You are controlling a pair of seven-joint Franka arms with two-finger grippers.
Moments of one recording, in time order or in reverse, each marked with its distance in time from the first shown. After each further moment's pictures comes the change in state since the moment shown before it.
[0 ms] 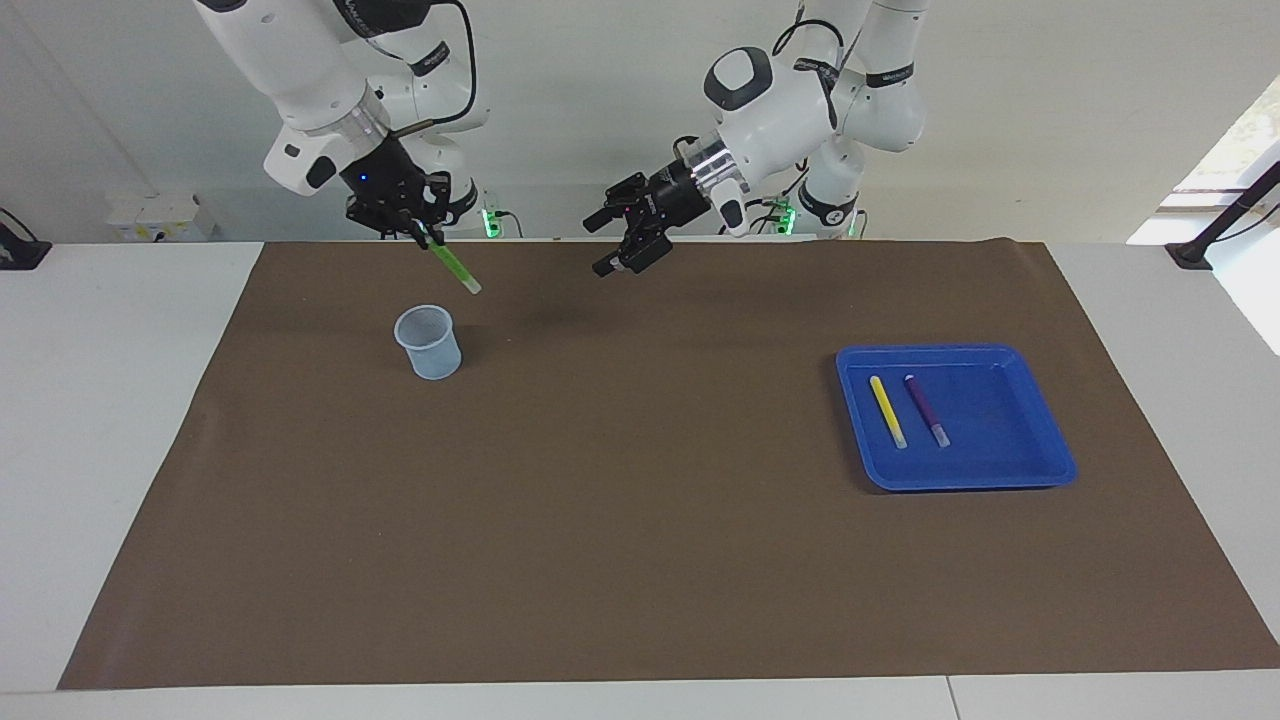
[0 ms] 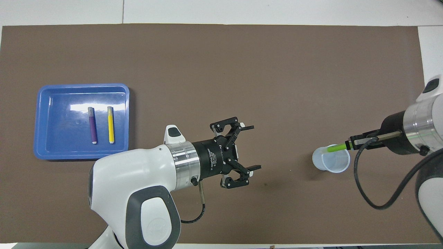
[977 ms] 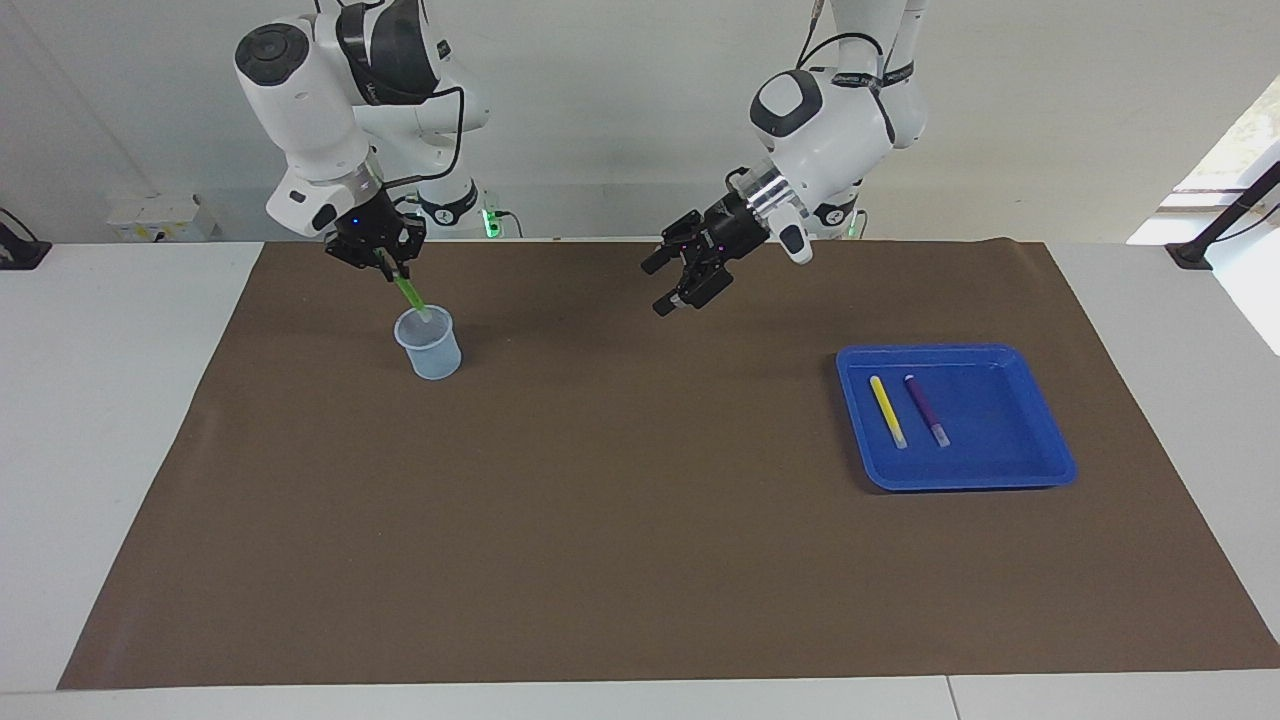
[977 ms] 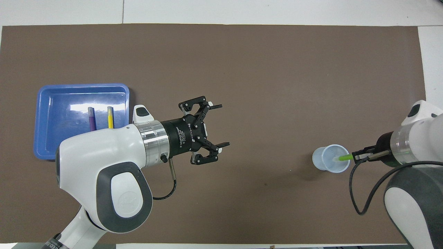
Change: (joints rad) left arm 0.183 0.000 0.013 -0.014 0.180 -0.124 0.163; right arm -0.044 -0.104 0.000 -0.305 -0.087 0.178 -0.081
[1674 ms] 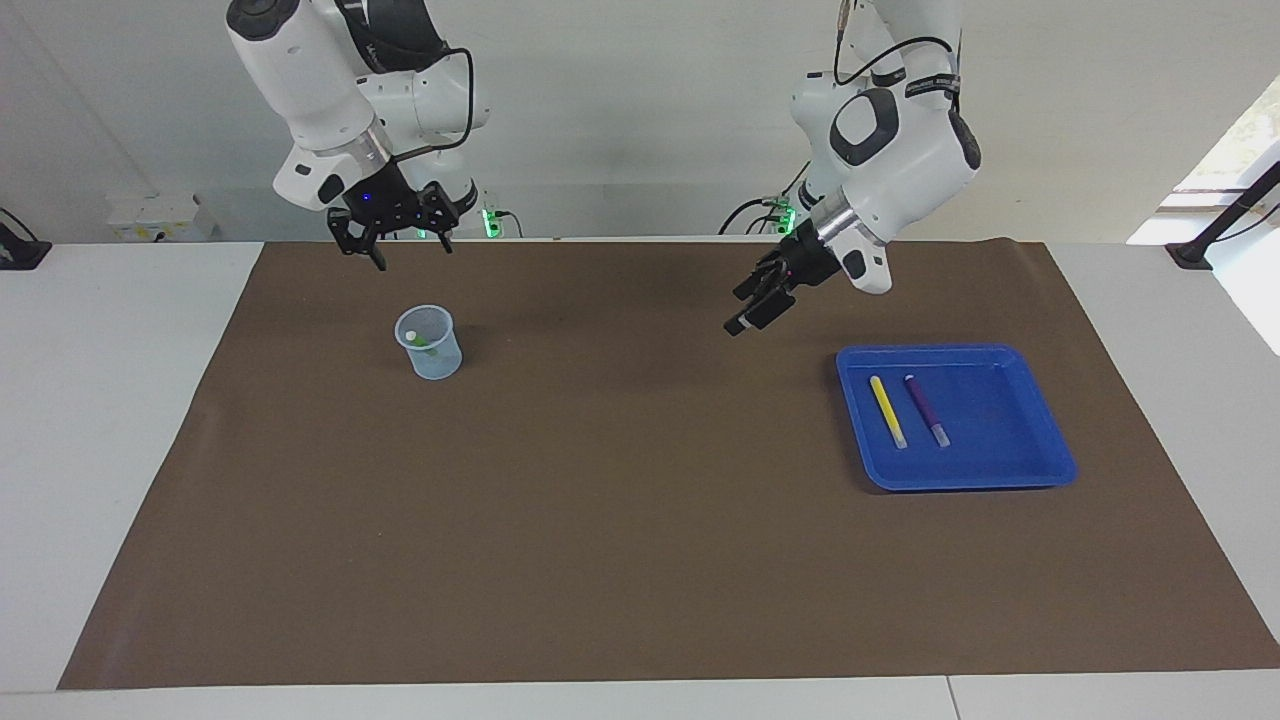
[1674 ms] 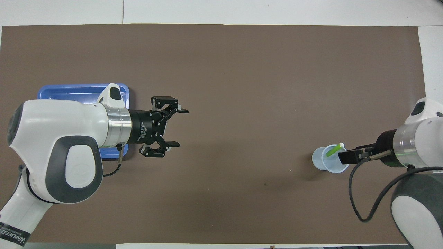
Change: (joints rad) left arm 0.215 0.000 0.004 0.016 0.325 -0.291 0.222; right arm 0.026 -0.011 0.018 0.093 0.225 -0.009 0.047
